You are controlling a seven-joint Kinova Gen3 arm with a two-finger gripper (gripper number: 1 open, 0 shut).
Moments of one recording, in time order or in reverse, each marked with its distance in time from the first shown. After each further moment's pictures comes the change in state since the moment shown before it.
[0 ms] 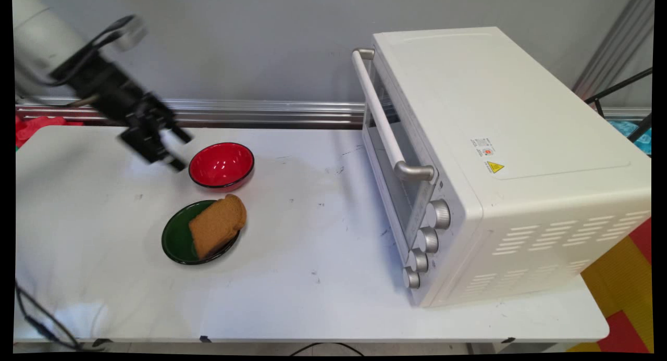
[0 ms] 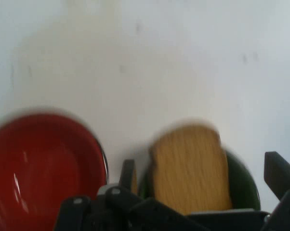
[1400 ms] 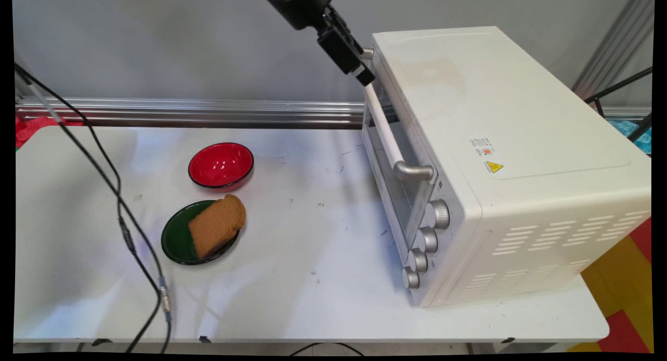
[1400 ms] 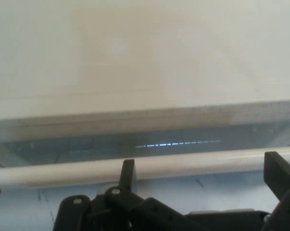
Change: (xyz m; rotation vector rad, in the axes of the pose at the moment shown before) arm 0.287 0.037 0.032 0.030 0.175 0.161
